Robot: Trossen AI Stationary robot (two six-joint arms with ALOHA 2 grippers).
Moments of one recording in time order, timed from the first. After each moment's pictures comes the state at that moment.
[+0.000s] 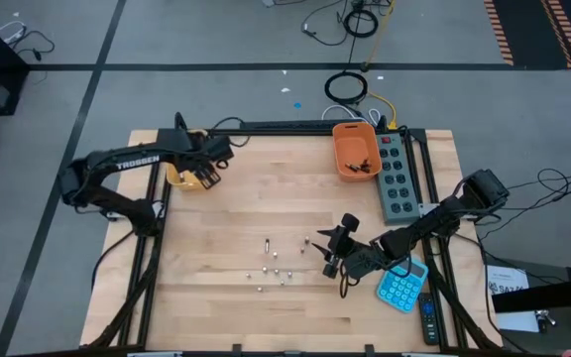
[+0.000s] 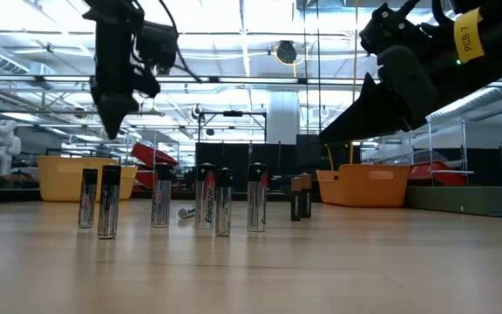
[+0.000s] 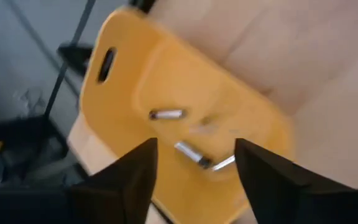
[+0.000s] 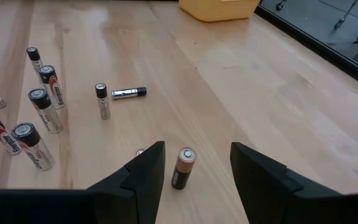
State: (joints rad) left arm 0.47 1.37 1.05 -1.19 -0.49 -0.17; right arm 0.47 1.63 0.64 0.33 0.81 0.42
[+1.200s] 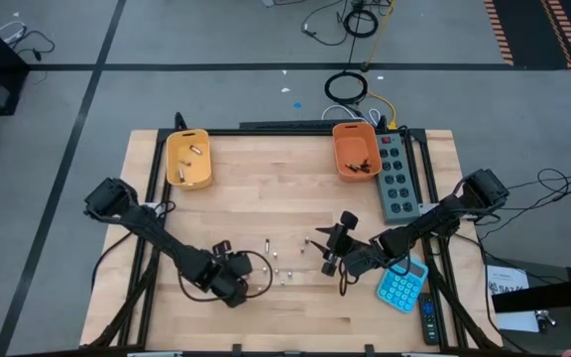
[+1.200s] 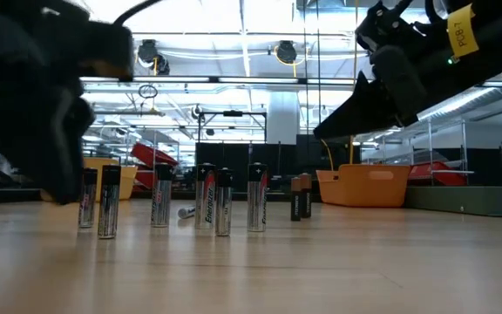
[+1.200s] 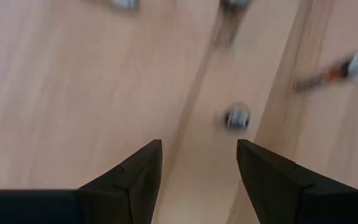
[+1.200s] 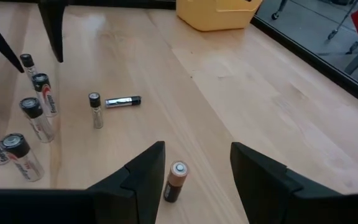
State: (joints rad) left arm -0.60 1.73 0.98 -0.55 -0.32 -0.88; right arm 0.46 1.63 0.64 0.37 0.82 0.35
